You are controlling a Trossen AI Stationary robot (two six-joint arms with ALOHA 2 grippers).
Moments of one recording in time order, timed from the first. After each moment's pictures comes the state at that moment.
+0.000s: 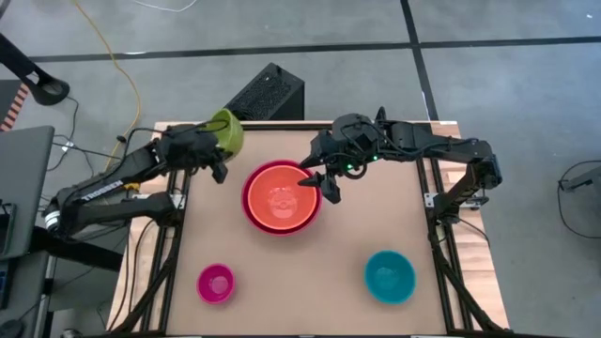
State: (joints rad) left arm 0.54 0.73 0.75 -0.51 -0.06 -0.14; right arm -0.05 1.58 1.84 -0.76 -0.15 0.12
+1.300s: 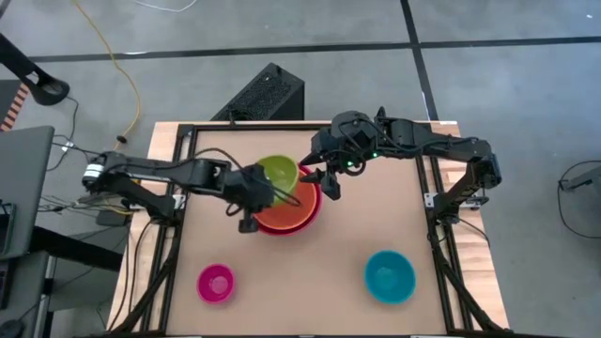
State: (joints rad) left arm -0.07 1.38 1.27 -0.79 -0.08 -0.01; right arm -0.07 1.58 1.84 -0.79 -0.15 0.12
